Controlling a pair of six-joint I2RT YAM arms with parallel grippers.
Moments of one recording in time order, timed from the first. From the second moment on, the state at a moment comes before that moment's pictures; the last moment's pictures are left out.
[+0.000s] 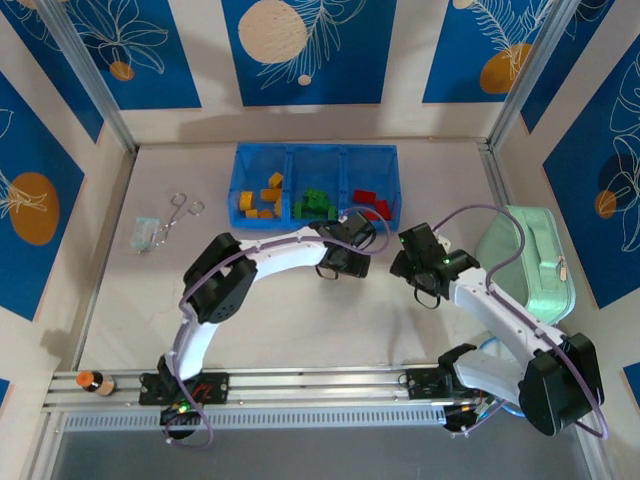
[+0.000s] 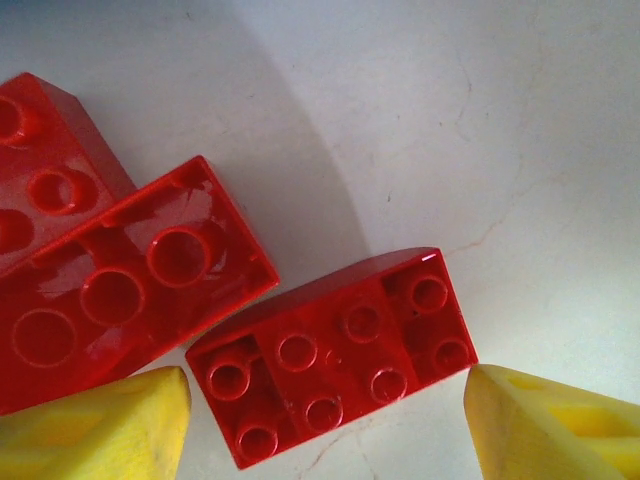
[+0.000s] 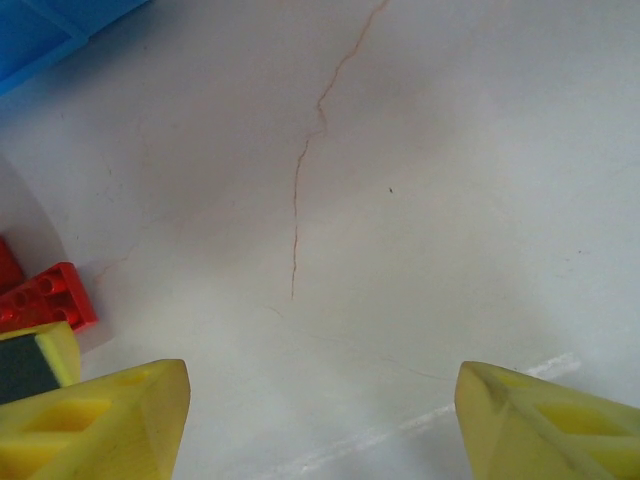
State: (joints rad) left arm -0.95 2.13 1.60 -0.65 -0.08 -0.60; right arm 0.44 1.08 0.72 -0.77 0.23 0.88
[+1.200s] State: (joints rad) left arm -0.99 2.24 1.77 -0.76 -0.10 -0.57; right arm 0.38 0.95 0.66 -0.75 0.21 0.89
